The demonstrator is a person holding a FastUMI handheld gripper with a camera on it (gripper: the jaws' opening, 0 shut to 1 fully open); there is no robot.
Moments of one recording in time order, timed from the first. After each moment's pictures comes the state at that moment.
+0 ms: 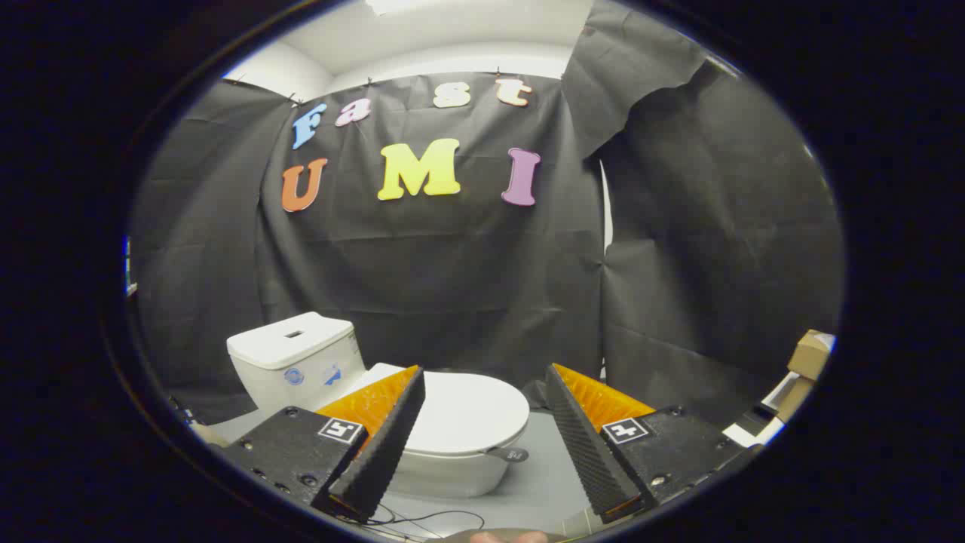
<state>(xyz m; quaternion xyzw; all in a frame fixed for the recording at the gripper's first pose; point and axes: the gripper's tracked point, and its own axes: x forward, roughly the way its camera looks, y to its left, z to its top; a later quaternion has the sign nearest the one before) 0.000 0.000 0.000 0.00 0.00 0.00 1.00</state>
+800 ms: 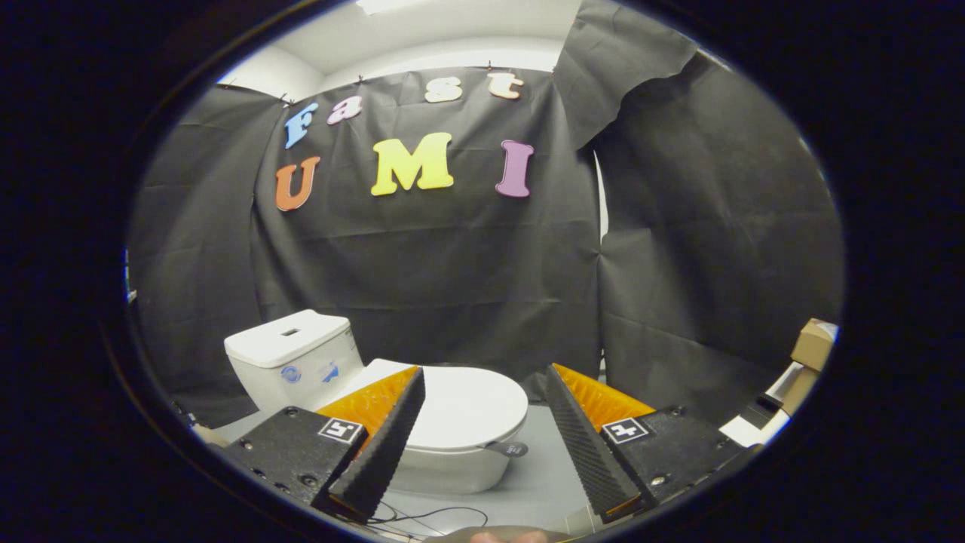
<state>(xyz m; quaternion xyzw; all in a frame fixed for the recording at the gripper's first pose) 0.004 -0.007 -0.011 0.00 0.01 0.00 1.00</state>
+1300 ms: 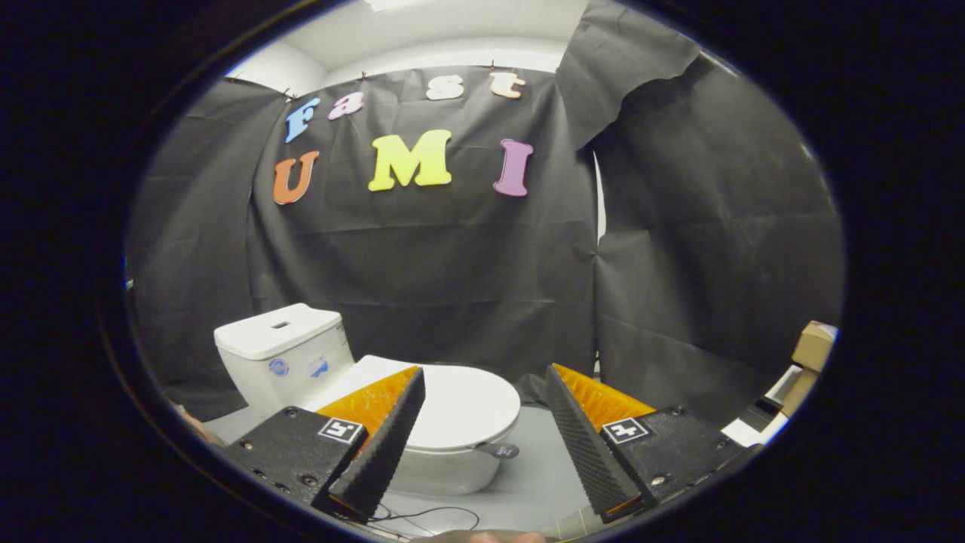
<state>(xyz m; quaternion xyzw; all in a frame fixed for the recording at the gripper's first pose) 0.017 -0.016 -0.016 -0.01 0.00 -0.01 1.00</state>
